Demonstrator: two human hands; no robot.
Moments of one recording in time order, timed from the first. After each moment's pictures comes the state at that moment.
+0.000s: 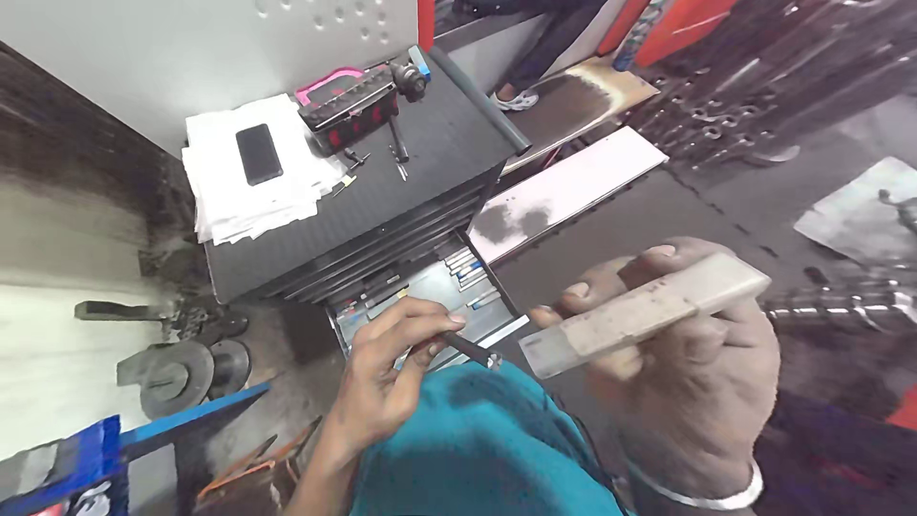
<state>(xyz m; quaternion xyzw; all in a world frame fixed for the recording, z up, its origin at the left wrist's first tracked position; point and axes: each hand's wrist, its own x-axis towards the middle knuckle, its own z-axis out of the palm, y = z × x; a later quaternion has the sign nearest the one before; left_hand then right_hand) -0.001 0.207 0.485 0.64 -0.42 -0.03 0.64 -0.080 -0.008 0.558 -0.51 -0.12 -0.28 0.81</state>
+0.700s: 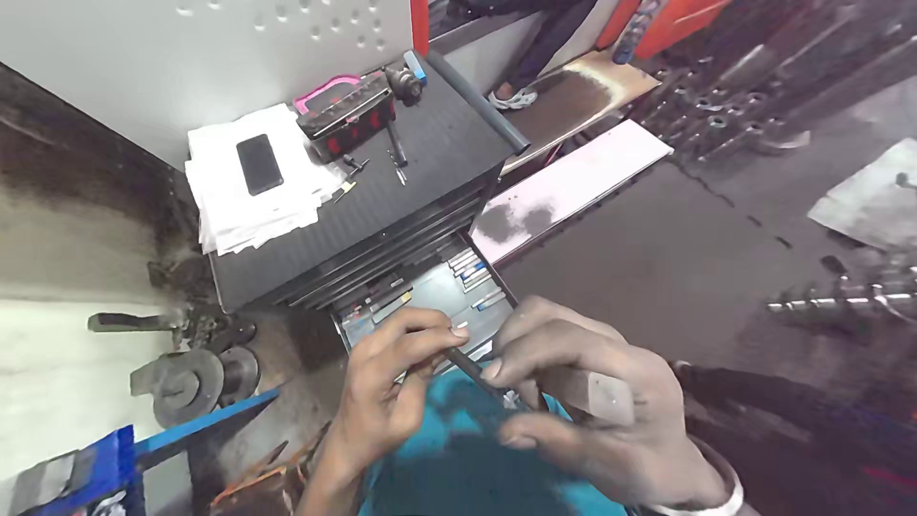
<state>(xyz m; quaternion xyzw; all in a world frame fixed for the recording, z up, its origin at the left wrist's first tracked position) -0.003 0.206 0.494 0.65 -0.44 0.01 0.62 -0.078 0.008 0.549 -0.67 -0.22 -0.20 0.68</state>
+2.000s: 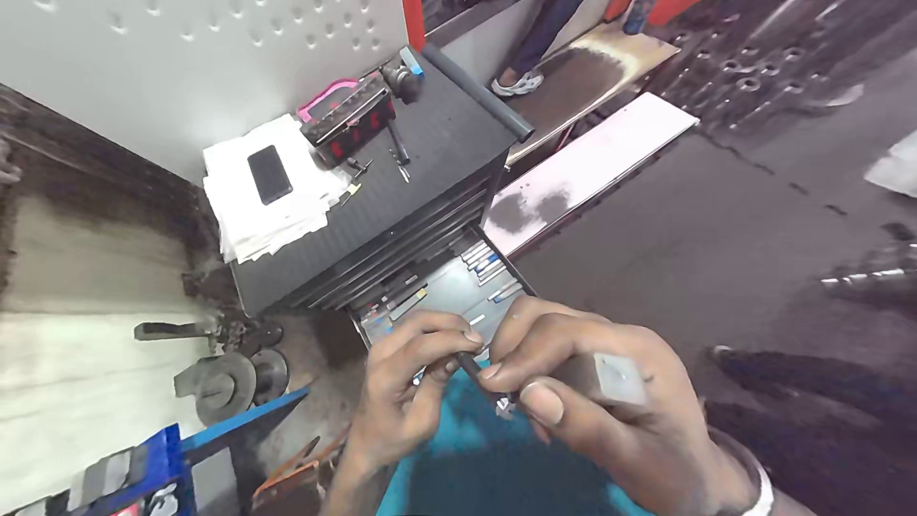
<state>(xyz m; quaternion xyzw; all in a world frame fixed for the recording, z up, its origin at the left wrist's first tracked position) -0.013 0.199 0.500 0.63 -0.44 -0.01 0.63 -0.087 0.012 0.555 -0.62 -0.18 -0.16 0.75</state>
